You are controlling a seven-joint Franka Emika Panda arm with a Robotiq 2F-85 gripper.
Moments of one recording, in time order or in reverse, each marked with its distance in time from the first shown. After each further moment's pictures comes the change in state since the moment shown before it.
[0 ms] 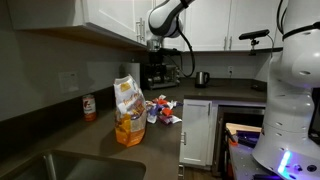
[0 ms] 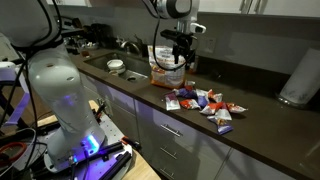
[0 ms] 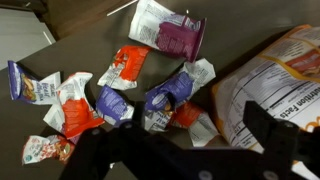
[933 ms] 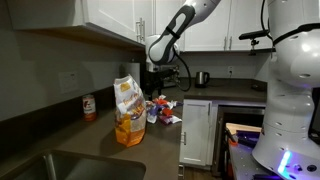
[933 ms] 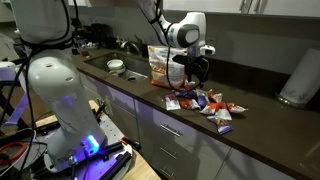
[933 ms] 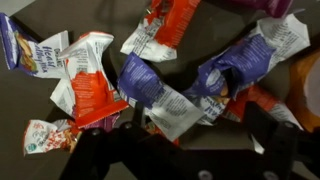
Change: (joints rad) arm -0.023 0.259 -0.064 0.016 -0.112 0.342 0.000
